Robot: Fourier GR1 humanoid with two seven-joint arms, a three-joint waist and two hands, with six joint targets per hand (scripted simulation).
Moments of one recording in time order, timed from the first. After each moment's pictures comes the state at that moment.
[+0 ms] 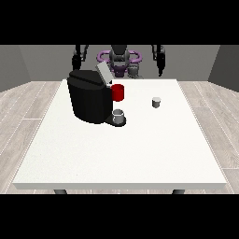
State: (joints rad) left arm -0.02 0.09 0.00 -1.55 0.03 0.02 -0.04; right arm 0.03 -0.08 0.01 -1.58 -0.01 0.01 0.01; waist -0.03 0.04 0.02
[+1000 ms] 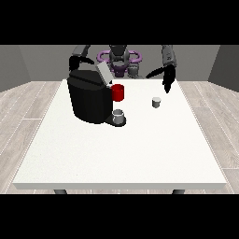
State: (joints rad) left arm -0.23 0.39 0.06 -1.27 -0.14 -0.13 -0.10; right arm -0.06 -0.03 0.00 -1.58 -0.05 0.04 -0.16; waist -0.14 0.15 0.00
